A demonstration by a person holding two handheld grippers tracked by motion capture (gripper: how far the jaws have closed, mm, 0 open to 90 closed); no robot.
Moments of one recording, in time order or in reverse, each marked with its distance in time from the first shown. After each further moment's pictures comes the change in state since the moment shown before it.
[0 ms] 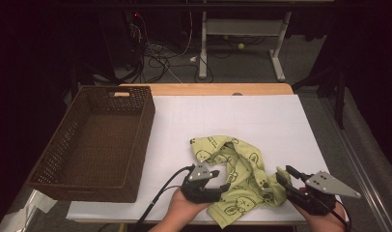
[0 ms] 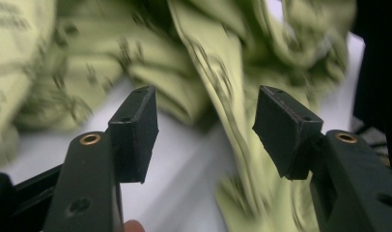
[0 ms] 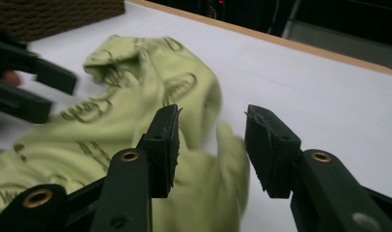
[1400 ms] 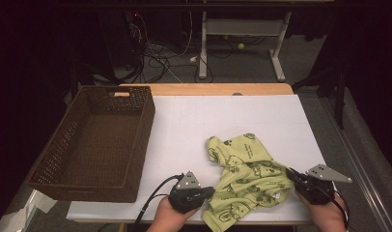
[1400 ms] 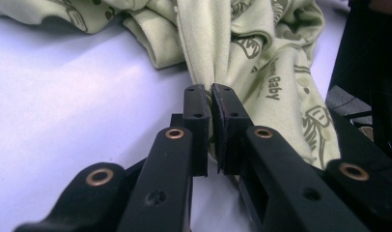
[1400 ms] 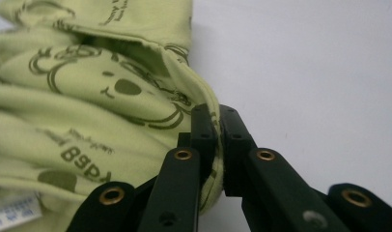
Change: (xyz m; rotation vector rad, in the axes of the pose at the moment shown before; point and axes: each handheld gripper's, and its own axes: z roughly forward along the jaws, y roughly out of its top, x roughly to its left) left arm 0.001 -0.034 -0.029 0.101 -0.040 0.006; right arm -0.045 -0.039 0.031 0.176 -0.055 0.086
